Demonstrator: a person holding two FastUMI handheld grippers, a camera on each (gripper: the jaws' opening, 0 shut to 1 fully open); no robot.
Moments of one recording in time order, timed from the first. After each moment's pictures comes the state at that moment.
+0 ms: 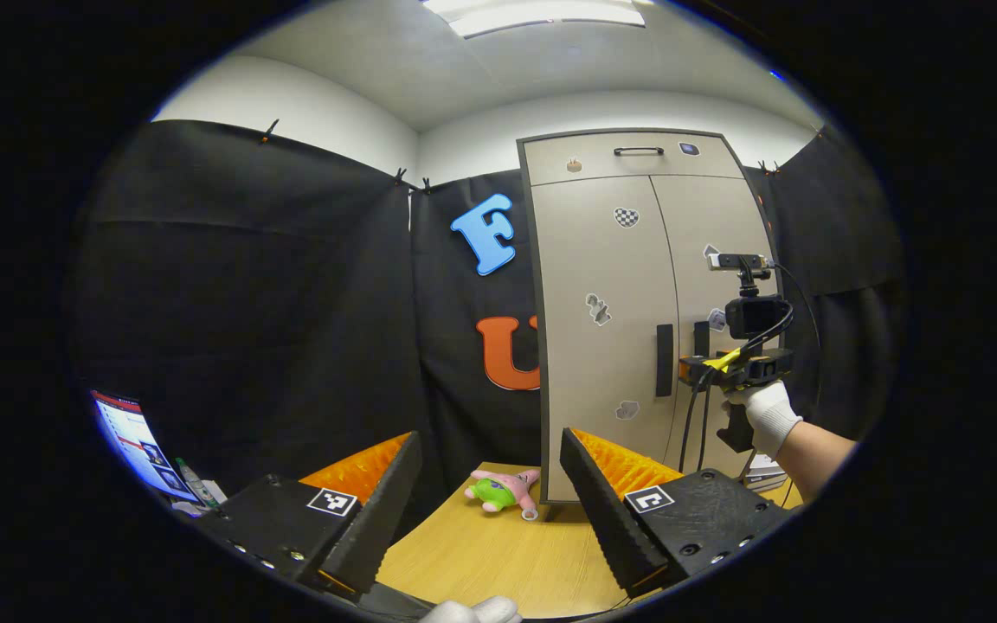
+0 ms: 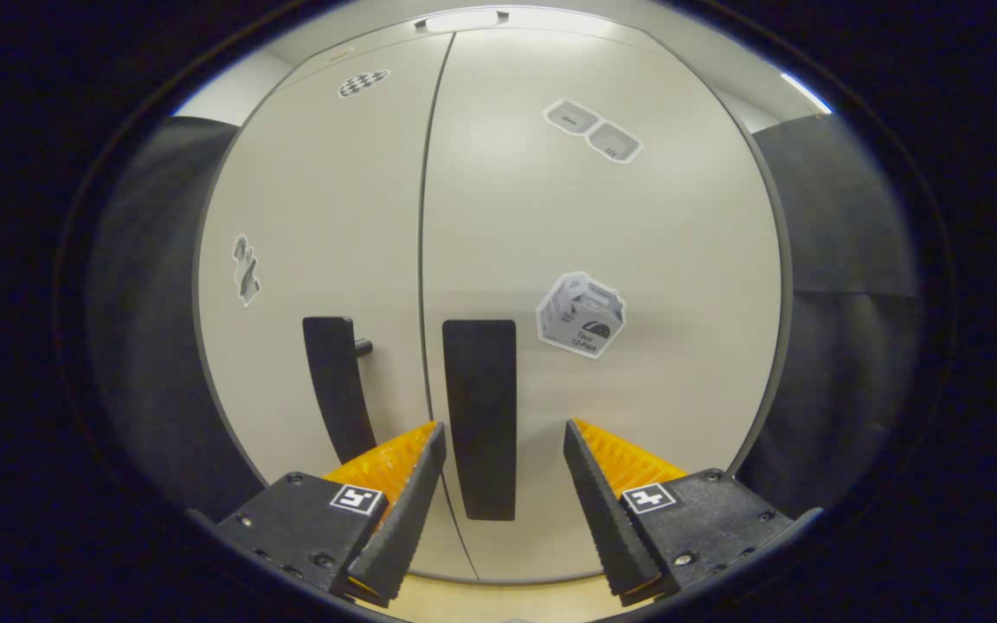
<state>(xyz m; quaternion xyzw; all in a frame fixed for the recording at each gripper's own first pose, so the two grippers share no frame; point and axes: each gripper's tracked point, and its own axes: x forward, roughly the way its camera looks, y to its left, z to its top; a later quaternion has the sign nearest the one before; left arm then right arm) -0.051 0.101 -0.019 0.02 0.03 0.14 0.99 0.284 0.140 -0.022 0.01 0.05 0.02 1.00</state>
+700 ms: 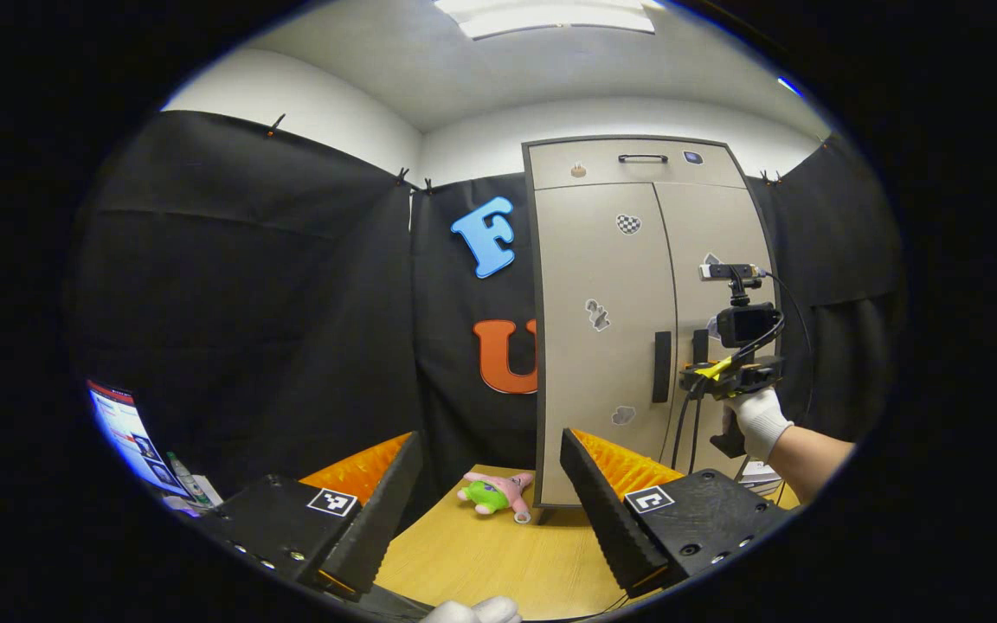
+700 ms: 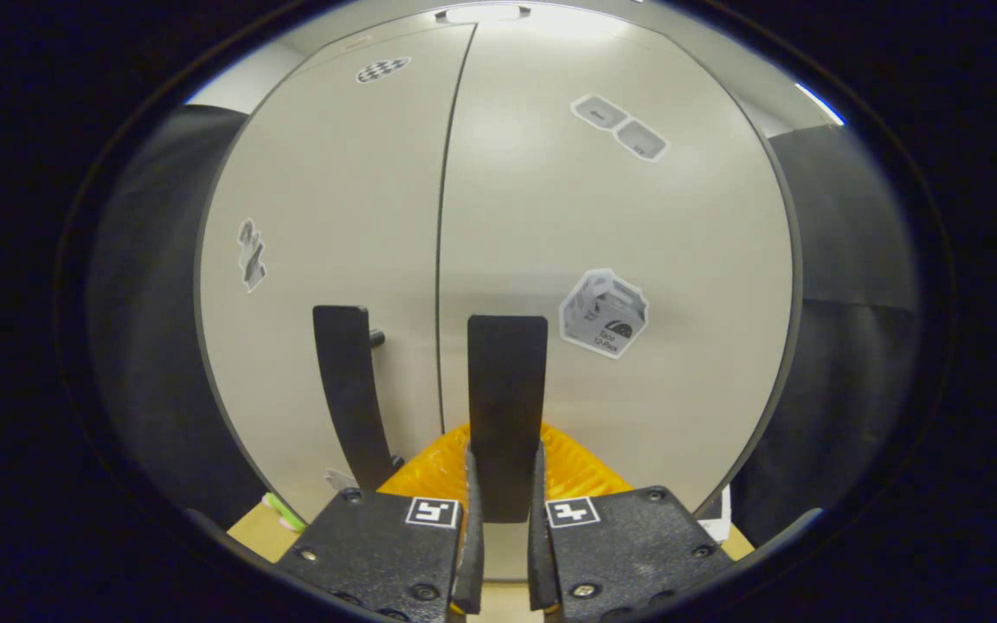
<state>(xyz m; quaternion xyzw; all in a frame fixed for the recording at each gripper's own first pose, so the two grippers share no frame) -0.054 0.102 -0.018 0.00 0.02 0.12 0.99 0.283 0.146 -0.027 -0.01 0.06 0.03 1.00</state>
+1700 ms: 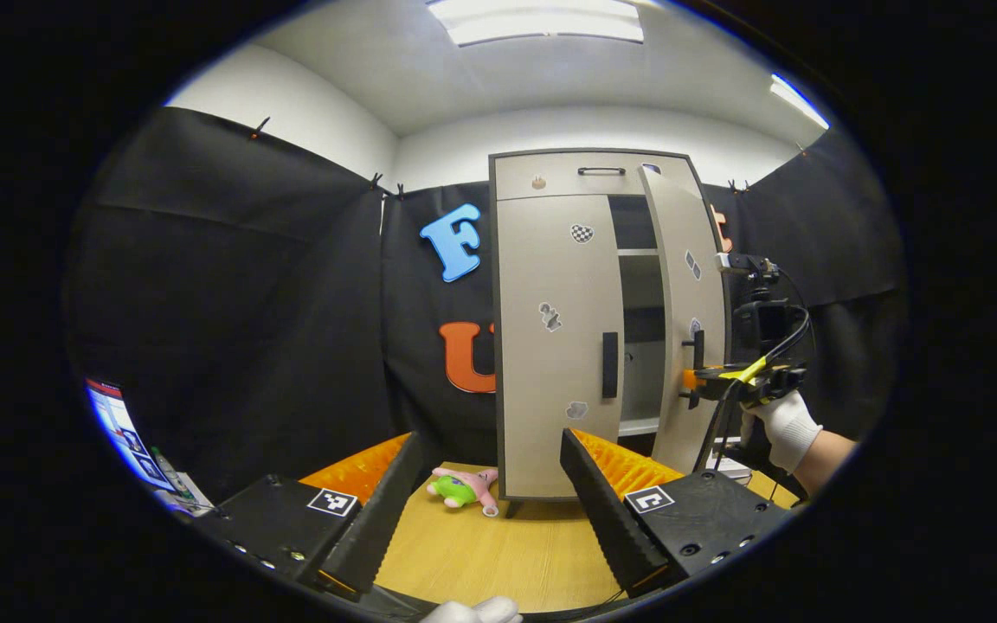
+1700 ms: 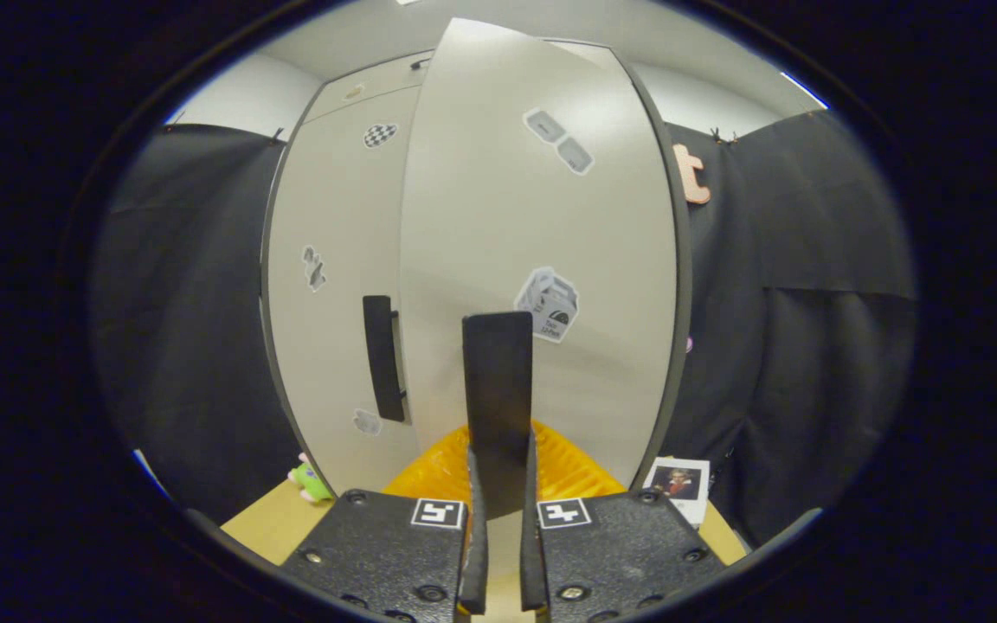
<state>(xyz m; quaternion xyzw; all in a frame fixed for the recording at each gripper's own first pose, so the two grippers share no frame) -0.082 0.062 -0.017 0.00 0.01 0.06 1.00 0.163 0.085 -0.035 0.00 0.07 0.05 1.00</state>
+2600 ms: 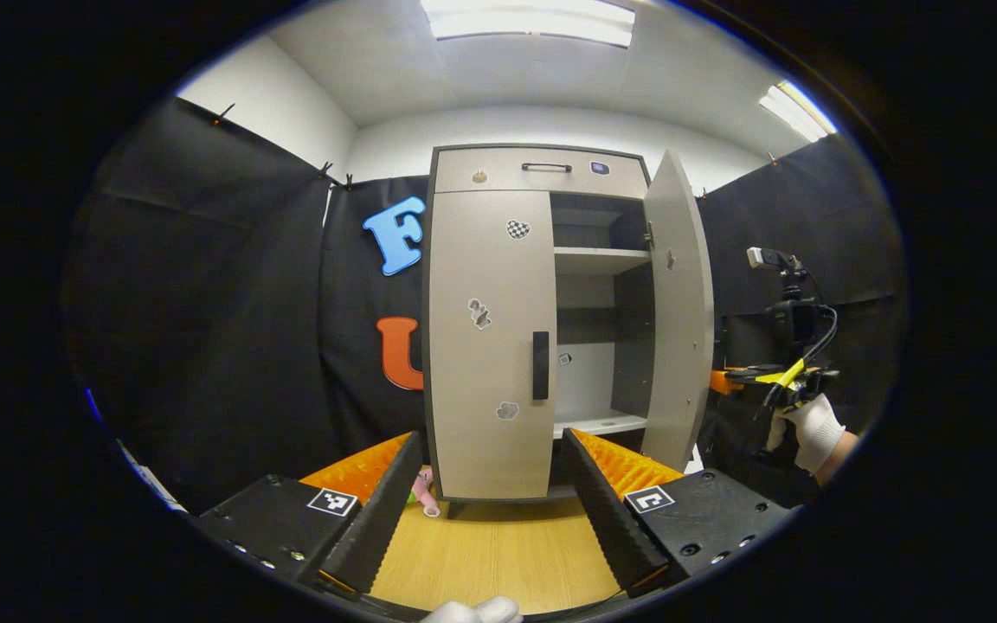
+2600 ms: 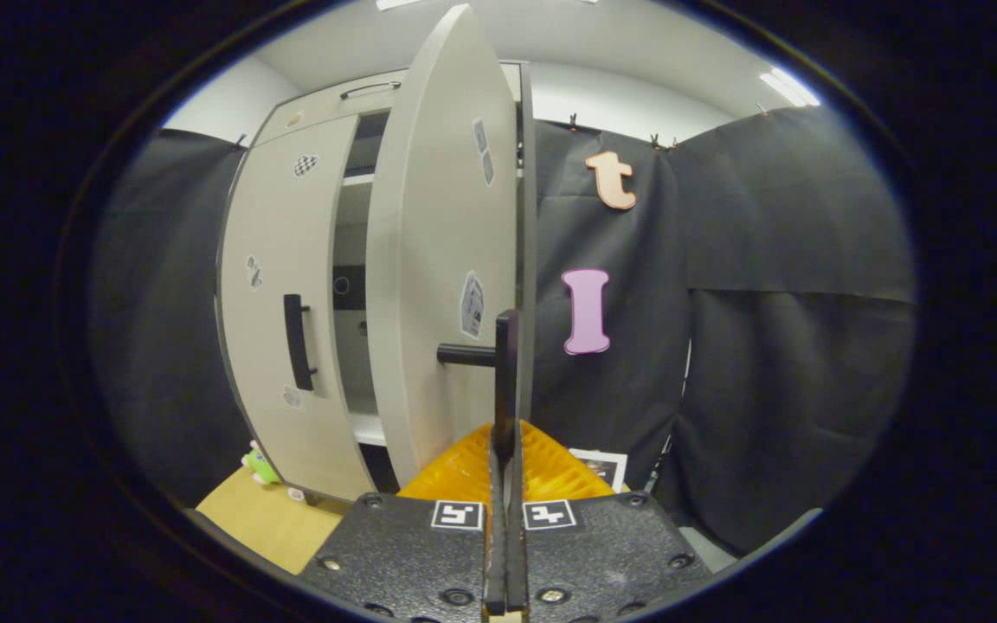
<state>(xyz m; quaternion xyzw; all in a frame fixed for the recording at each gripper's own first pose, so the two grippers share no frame) -0.064 -0.016 -0.022 -0.02 0.01 -0.03 1.00 0.102 -0.052 -0.040 0.00 0.06 -0.04 1.00</state>
